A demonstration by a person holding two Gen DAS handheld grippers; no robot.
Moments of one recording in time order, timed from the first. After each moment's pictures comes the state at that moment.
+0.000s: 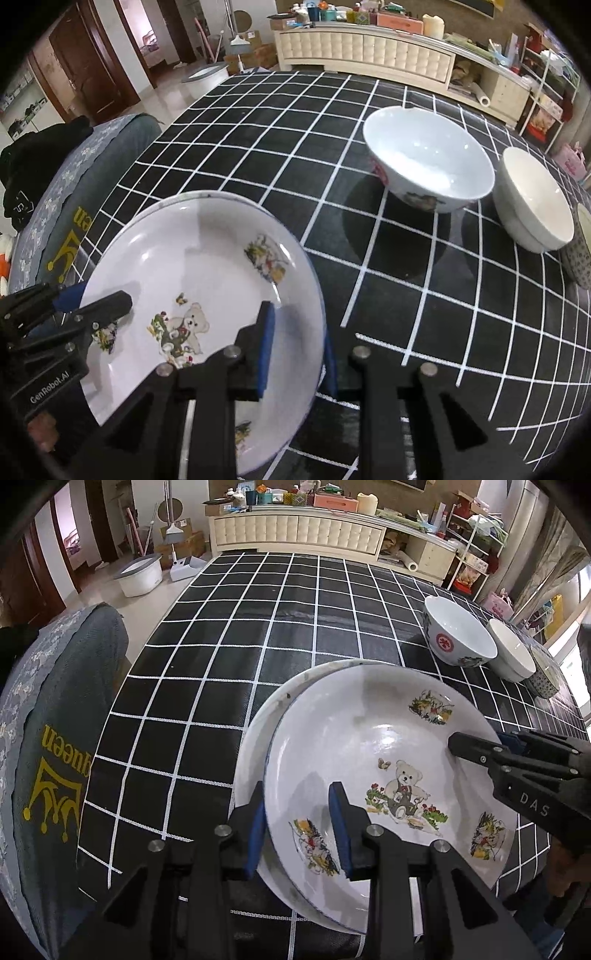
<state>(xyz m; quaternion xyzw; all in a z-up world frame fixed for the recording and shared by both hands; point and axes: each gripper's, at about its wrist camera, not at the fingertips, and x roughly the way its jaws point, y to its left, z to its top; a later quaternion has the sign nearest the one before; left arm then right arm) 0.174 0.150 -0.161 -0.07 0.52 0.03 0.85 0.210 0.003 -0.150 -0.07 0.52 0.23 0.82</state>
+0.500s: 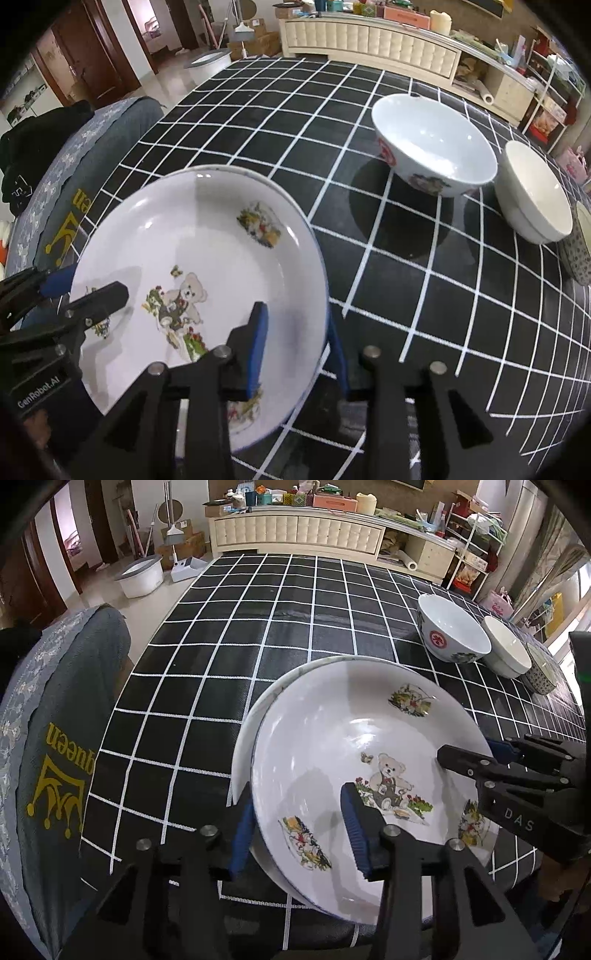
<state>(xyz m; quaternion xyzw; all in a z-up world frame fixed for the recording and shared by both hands) 0.165 0.143 -0.156 -0.07 0.52 0.04 0.85 0.199 0.002 -0.151 -0.10 0.54 0.23 0.80</state>
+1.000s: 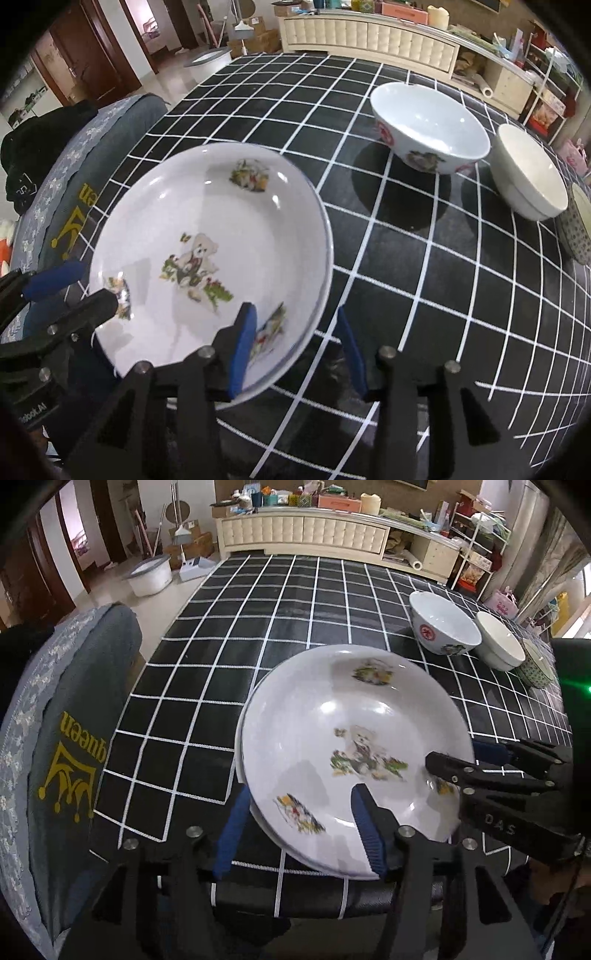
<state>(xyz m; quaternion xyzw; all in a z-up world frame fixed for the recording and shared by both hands) 0.138 0.128 -0.140 -0.05 0.52 0.05 0.85 0.181 -0.003 -0.148 -0.08 0.55 0.24 0.80</state>
